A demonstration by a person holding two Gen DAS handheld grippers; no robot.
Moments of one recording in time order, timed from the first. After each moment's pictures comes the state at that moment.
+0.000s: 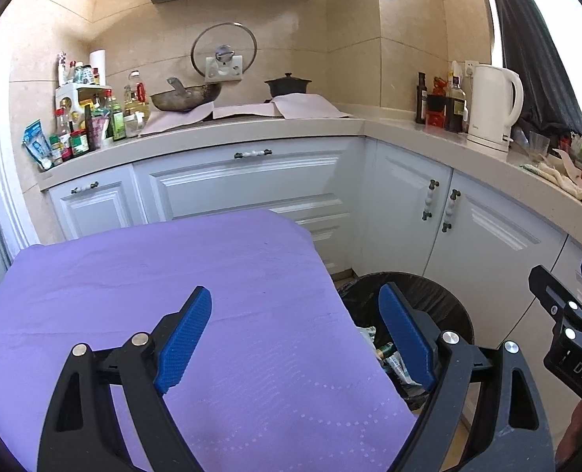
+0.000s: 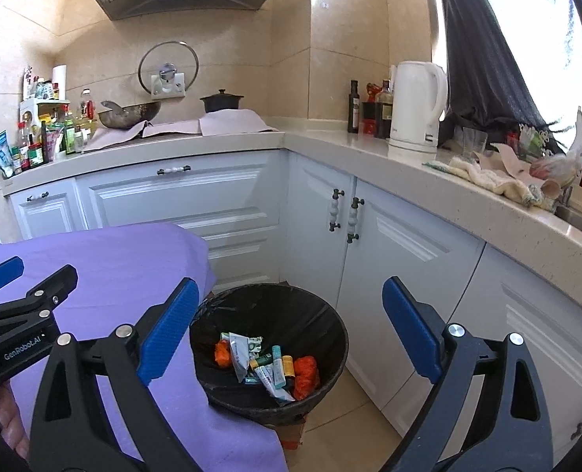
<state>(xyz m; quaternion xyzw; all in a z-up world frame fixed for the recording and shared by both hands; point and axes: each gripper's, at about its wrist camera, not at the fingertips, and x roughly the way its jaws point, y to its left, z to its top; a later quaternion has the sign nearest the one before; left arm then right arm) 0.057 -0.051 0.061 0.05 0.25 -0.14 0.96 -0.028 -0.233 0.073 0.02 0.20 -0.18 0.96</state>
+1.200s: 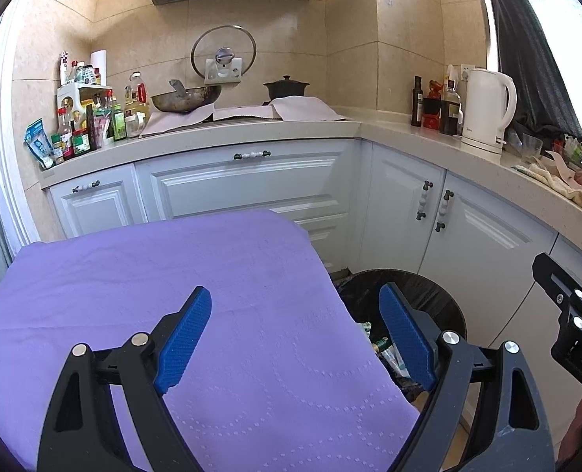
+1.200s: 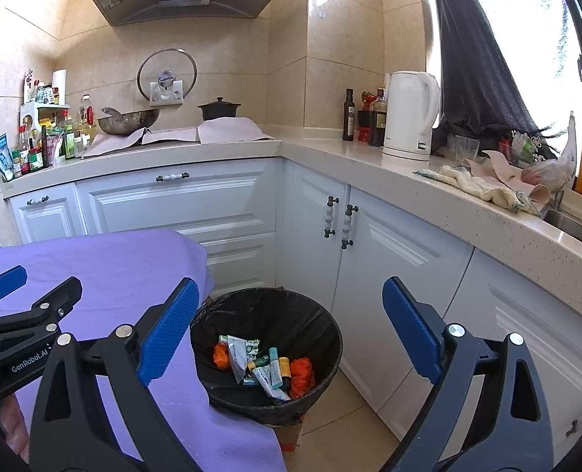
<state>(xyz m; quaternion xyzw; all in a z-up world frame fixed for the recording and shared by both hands) 0.039 -0.046 0.061 0.04 0.25 -0.15 0.96 -0.043 -0.232 0.079 0.02 0.19 -0.18 0.96</state>
